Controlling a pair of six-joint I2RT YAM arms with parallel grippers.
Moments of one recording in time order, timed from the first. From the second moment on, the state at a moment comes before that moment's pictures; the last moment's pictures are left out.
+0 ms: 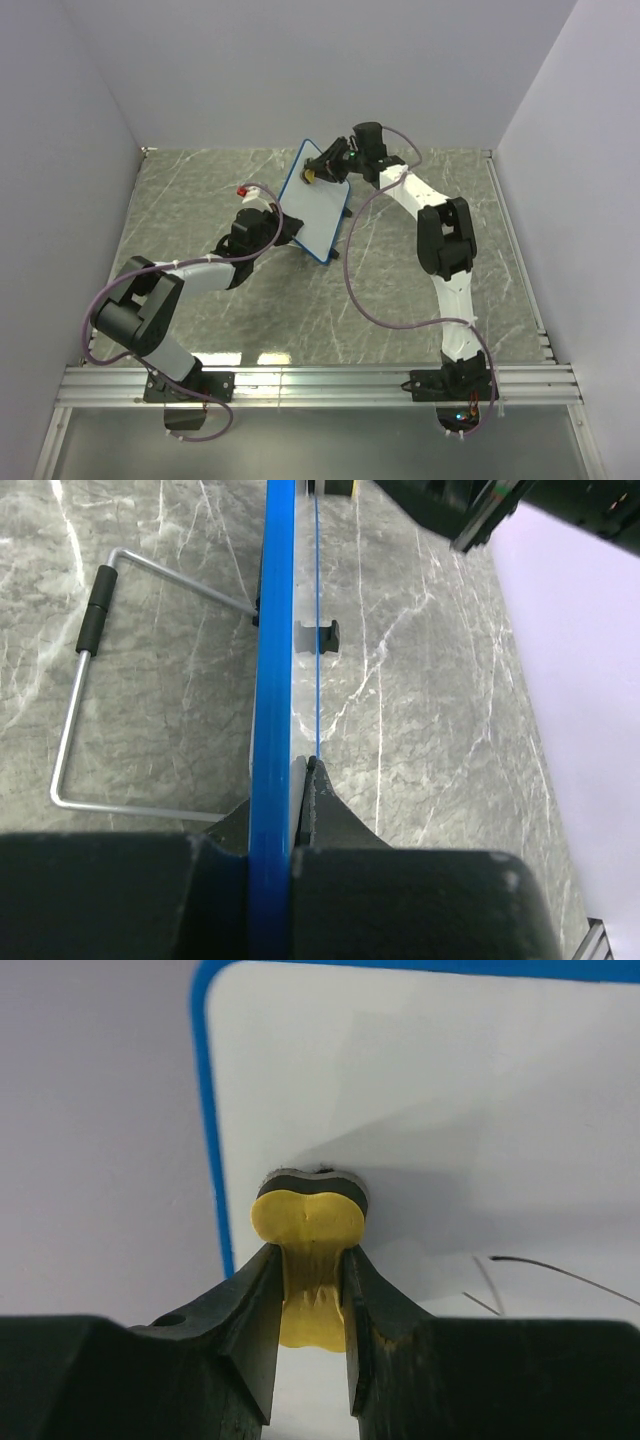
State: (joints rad) left arm -0.52 1.57 0.69 0.59 0.03 -0.75; right arm 0.37 2.28 1.90 -0.15 -0.55 1.12
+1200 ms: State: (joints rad) left arm -0.53 1.57 0.68 0.59 0.02 -0.75; right arm 0.32 2.29 1.87 -0.49 -0.44 0.87
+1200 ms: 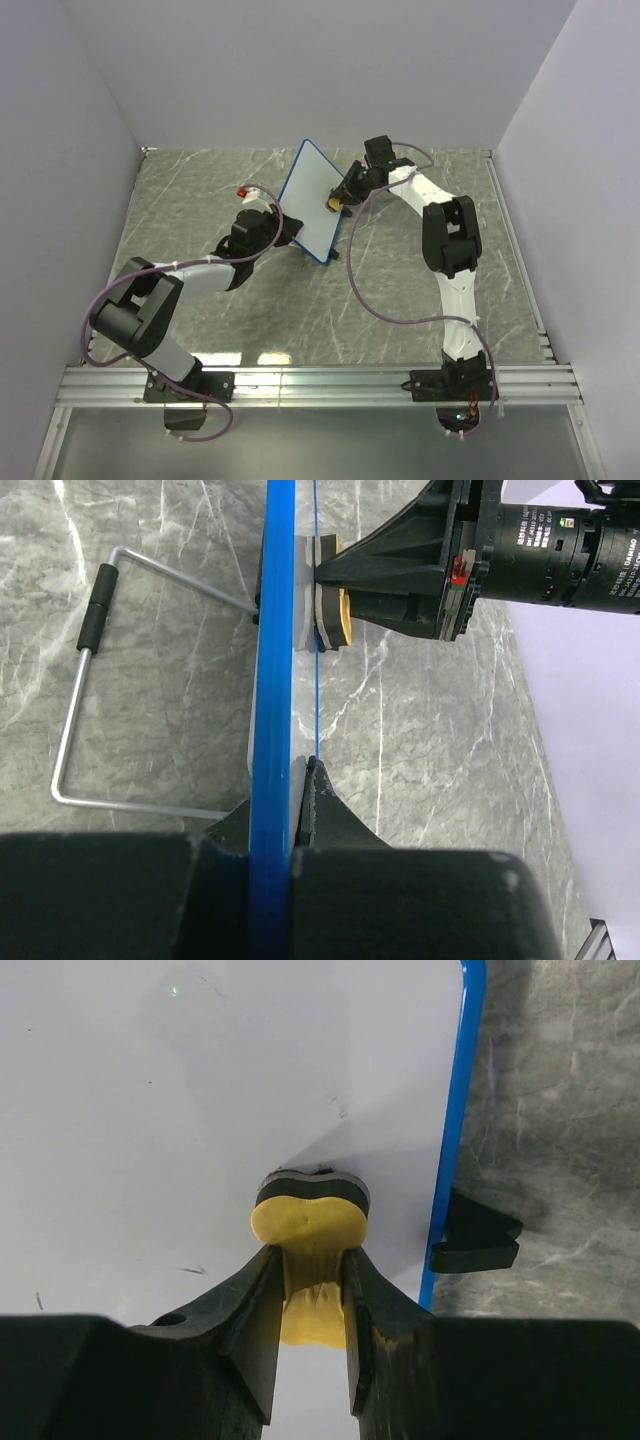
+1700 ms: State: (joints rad) left arm -0.53 1.57 0.68 0.58 0.00 -0.81; right arm 0.43 2.33 2.08 -0.36 -0.62 1.00
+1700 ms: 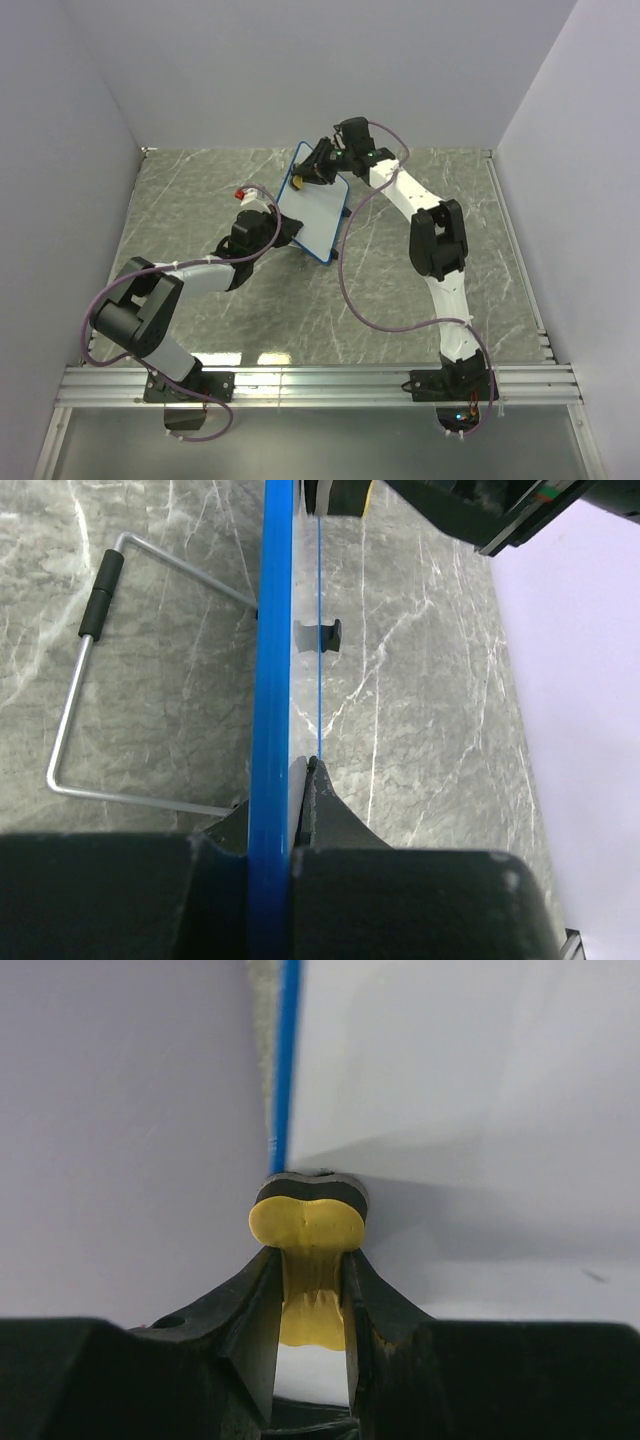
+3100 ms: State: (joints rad) left arm -0.55 1.57 0.69 0.58 0.00 -0.69; right arm 0.28 2.20 1.62 -0.35 -0.45 0.93
